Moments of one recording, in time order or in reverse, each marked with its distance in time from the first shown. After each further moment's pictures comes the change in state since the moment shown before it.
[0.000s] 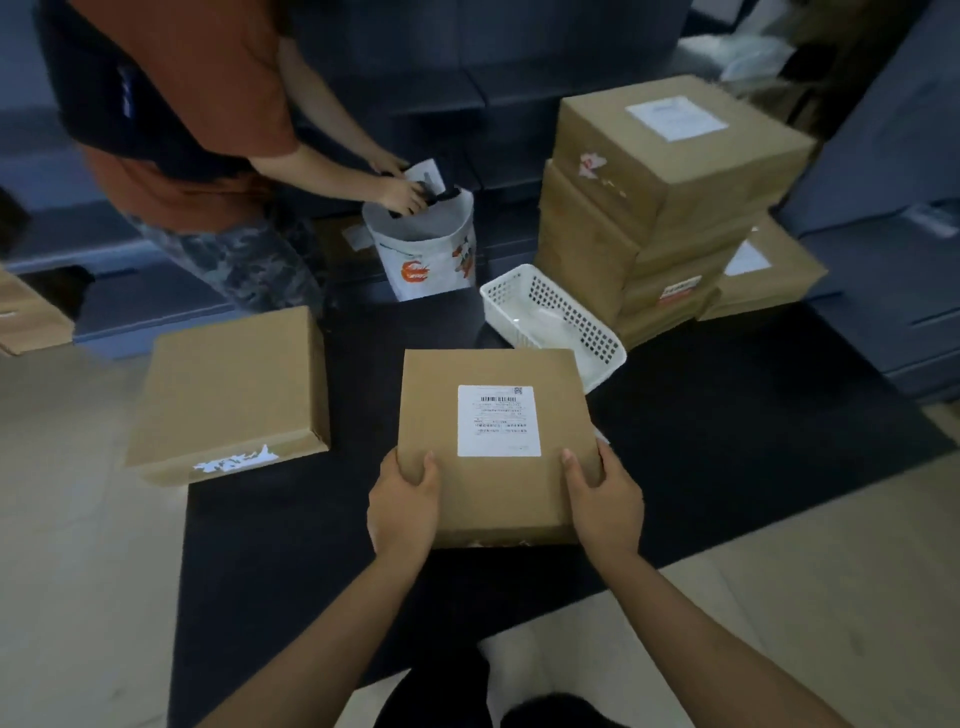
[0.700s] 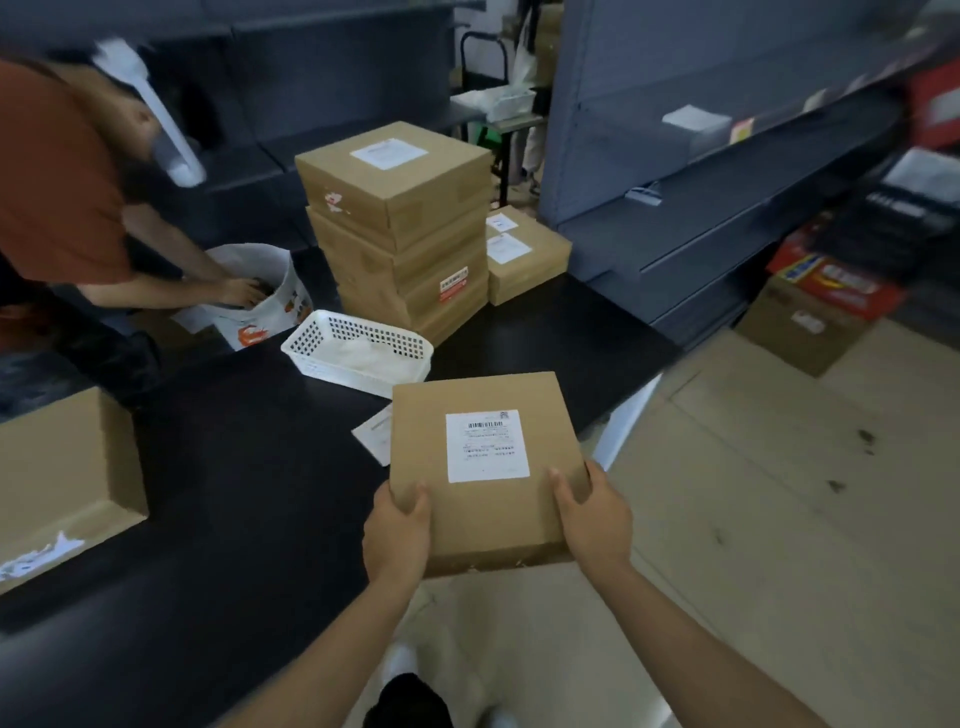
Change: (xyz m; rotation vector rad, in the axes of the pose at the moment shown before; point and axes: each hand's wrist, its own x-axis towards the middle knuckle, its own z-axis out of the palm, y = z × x) left_hand -0.183 0.042 0.112 0.020 -0.293 0.196; right_hand -0.064 0.130 -0.196 -0.035 0.261 0.184
